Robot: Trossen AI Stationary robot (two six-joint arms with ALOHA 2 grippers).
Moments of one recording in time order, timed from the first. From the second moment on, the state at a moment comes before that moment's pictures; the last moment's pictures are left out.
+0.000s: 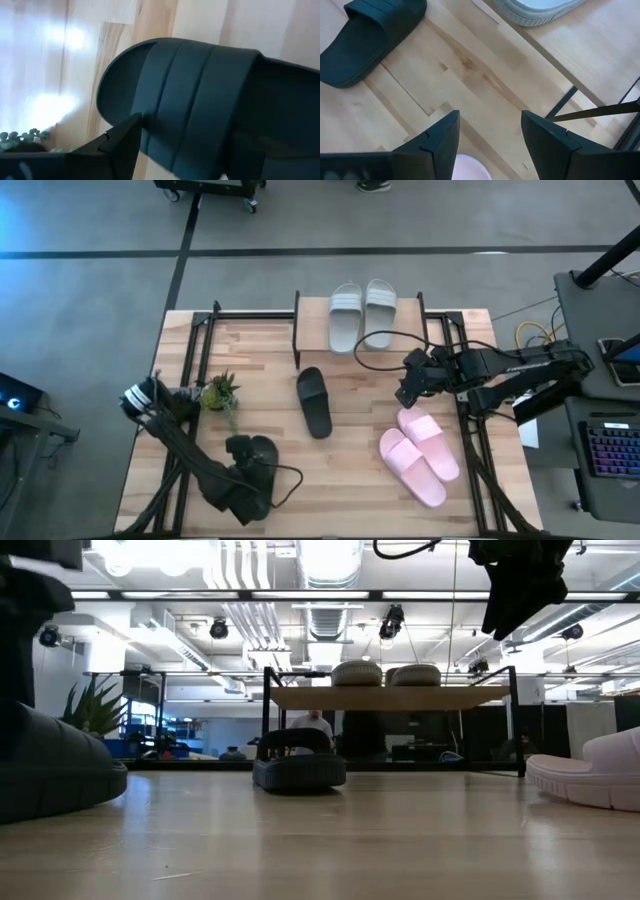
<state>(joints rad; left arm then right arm) -0.81 1.80 1.23 -1.09 -0.41 -1.02 0.14 1.13 1.08 -1.14 0.47 0.80</state>
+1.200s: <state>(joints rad) -0.11 1.76 1.31 -0.35 -0.45 -0.15 0.14 1.13 1.08 -1.15 0.47 0.80</state>
